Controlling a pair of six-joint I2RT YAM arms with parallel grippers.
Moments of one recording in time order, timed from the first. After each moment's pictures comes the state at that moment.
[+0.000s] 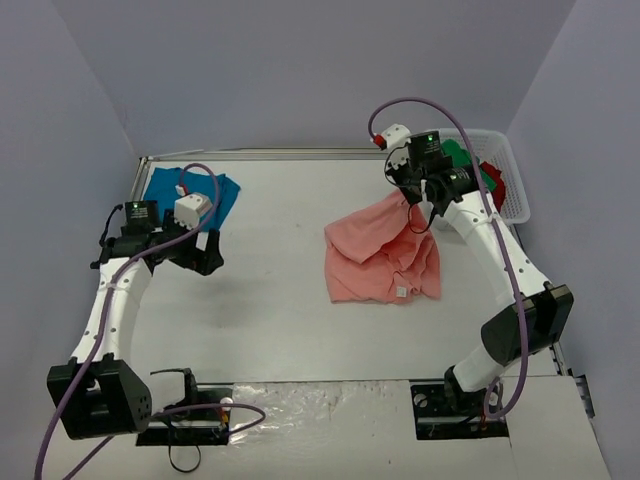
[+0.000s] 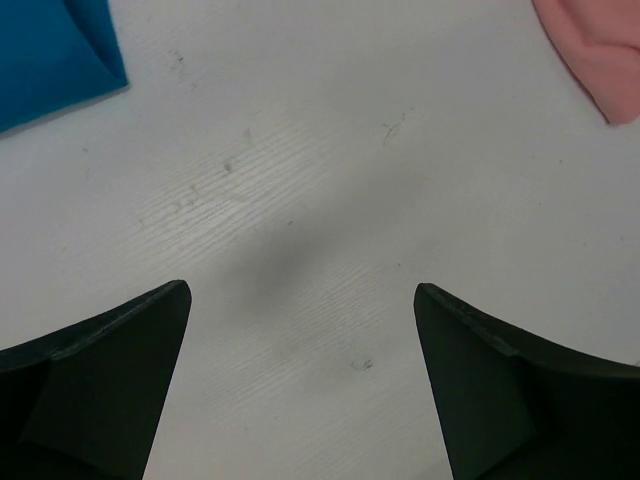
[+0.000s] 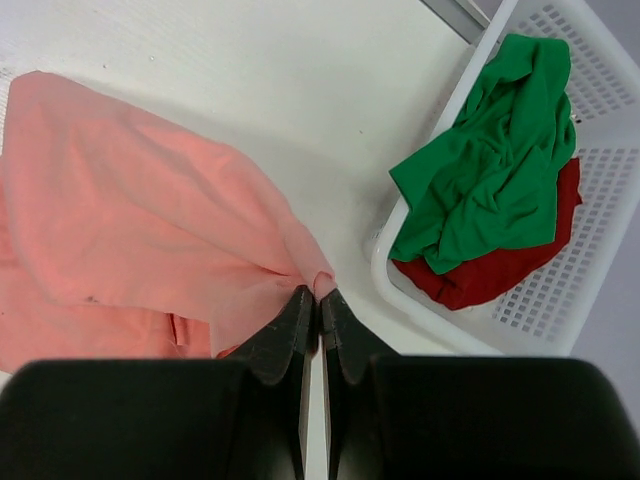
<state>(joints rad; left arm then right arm) 0.13 1.18 1.03 -0.74 0.54 0.39 0.34 1.58 1.63 -0.77 0.15 -0.38</state>
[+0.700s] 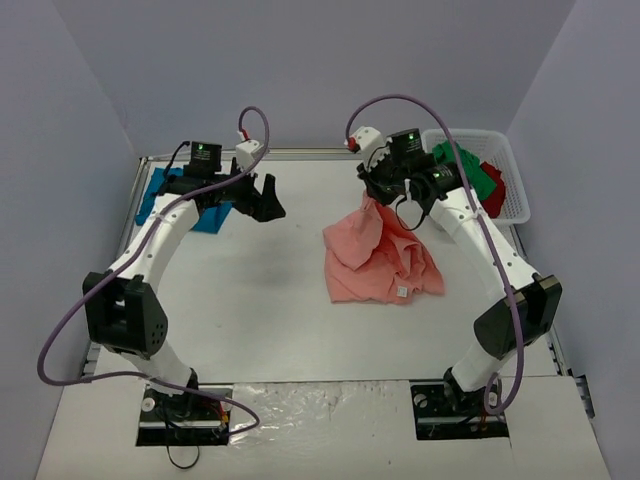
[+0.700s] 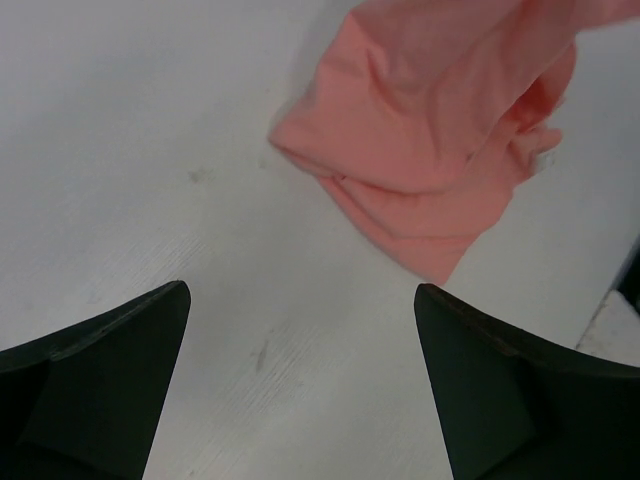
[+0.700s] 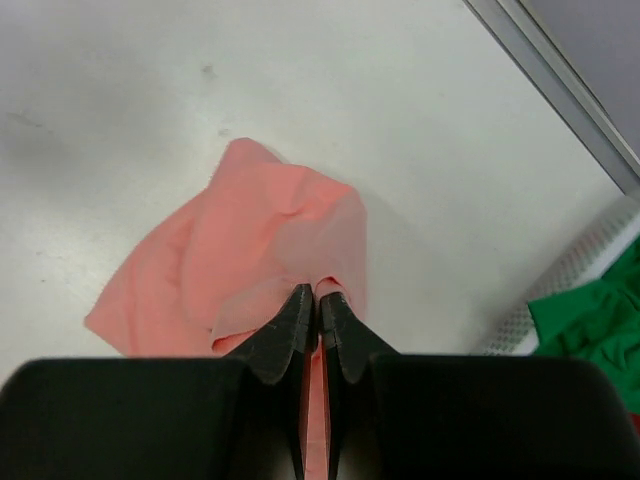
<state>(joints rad) -0.22 1.61 1.51 -0.62 0.68 0.17 0.41 1.63 1.67 -0.74 -0.14 -0.37</state>
